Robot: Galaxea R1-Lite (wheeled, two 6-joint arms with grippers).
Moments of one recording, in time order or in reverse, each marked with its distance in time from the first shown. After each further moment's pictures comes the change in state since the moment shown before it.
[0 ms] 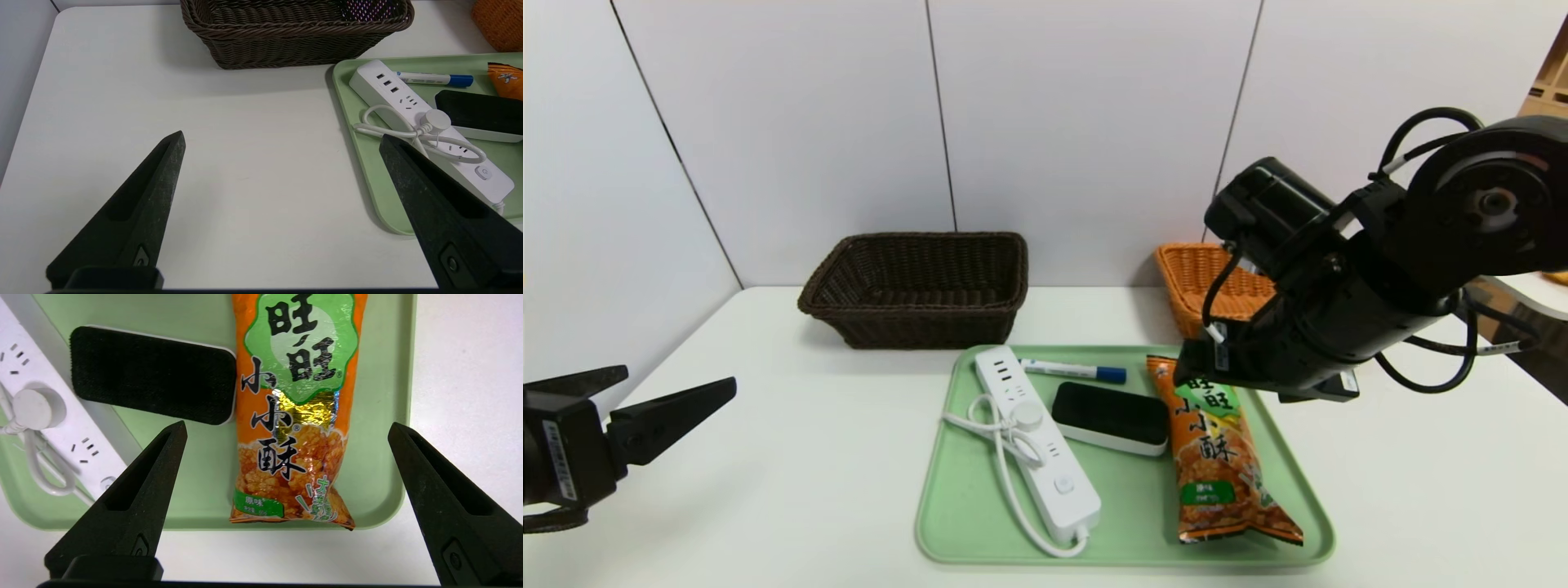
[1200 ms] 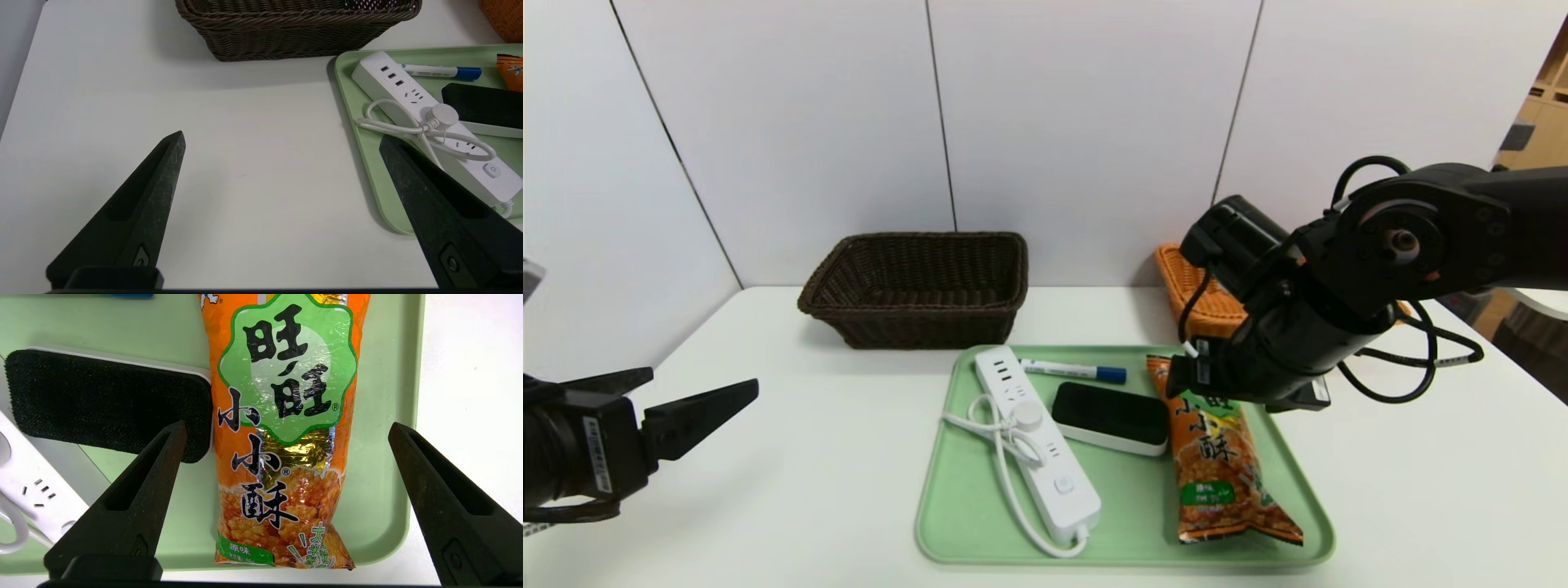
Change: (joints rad) left arm -0.008 0.045 0.024 -0.044 -0.006 -0.003; right arm -0.023 0.076 0.038 -0.065 -0.001 -0.019
